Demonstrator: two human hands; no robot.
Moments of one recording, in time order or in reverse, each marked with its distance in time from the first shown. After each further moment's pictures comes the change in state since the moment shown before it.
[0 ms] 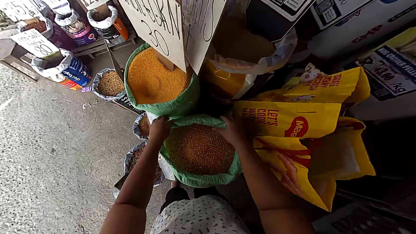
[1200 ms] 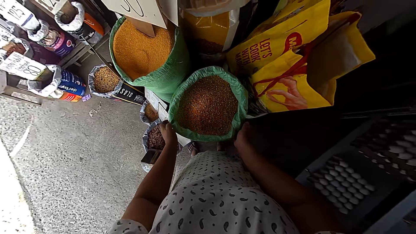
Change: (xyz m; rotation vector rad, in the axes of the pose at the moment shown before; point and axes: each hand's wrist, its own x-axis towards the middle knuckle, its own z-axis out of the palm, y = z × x) left_hand -0.152 -0.055 0.071 -0.784 0.208 -0.383; right_hand -0.220 -0.009 0.127 1.248 0.488 0.973
